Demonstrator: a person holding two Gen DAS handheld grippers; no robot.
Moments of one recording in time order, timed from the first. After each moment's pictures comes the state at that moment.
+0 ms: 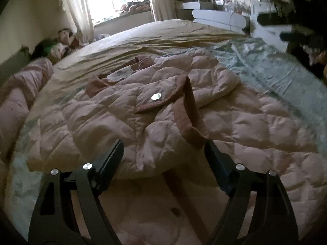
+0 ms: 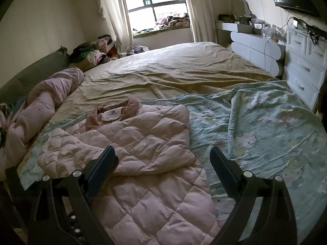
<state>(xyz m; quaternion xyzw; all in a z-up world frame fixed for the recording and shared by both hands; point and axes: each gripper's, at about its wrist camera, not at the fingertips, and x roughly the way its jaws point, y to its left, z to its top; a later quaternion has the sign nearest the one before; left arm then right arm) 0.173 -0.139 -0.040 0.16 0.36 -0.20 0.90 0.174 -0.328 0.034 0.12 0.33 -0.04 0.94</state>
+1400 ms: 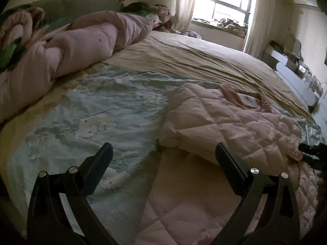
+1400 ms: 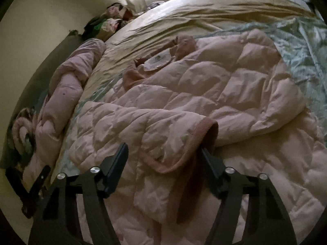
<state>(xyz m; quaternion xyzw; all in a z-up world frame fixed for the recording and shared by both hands) 0.211 0.147 -0.005 -0.06 0.36 0.03 0.93 0.263 -0.214 -0.050 0.26 0.46 0.08 0.84</state>
